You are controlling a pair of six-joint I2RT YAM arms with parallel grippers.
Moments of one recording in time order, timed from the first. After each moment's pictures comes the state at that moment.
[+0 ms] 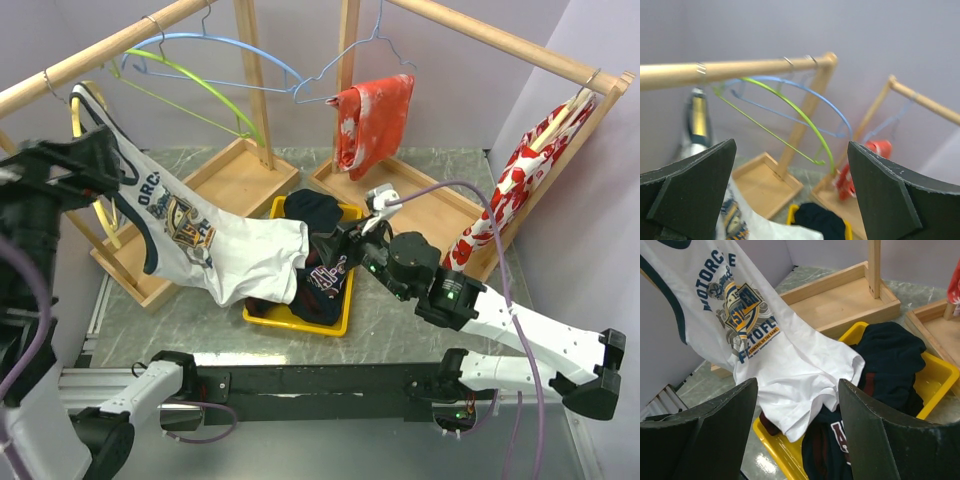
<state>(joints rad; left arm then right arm) -0.14 0.94 2.03 -0.79 -0.24 -0.31 1.07 0.99 0.99 -0.07 0.38 0.32</state>
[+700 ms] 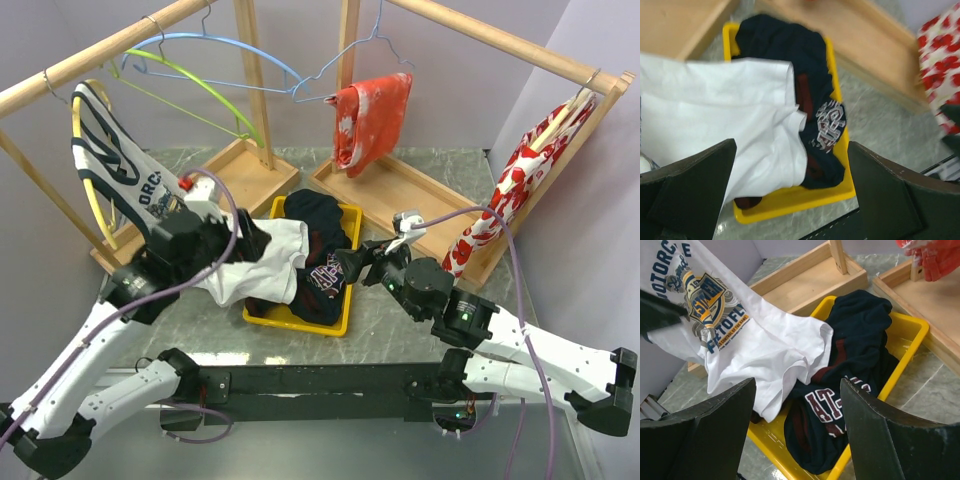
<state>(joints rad) -0.59 0.85 1.09 -0.60 -0.08 -0.48 1.07 0.79 0.75 -0.07 0.51 0.43</state>
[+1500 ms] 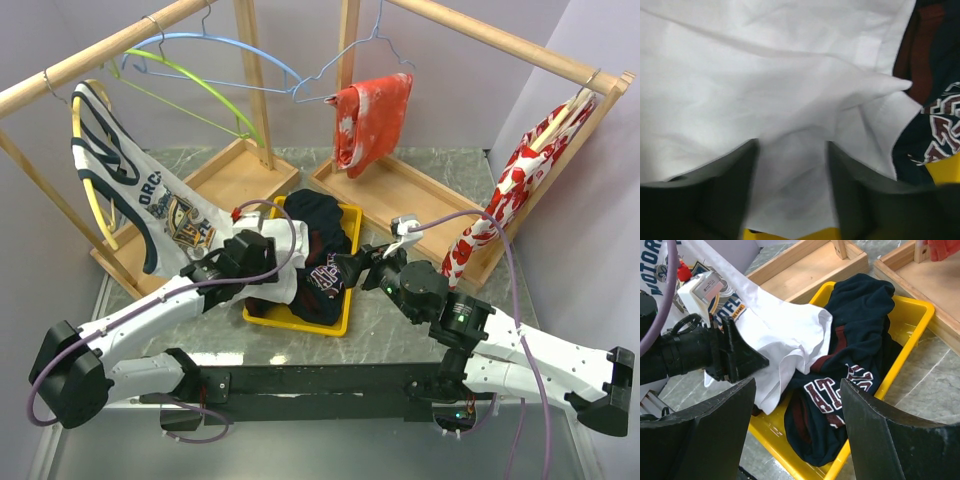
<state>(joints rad) -0.72 1.13 0.76 -0.40 -0.35 -0.60 1.07 0.79 0.70 -0.08 0.51 0.49</state>
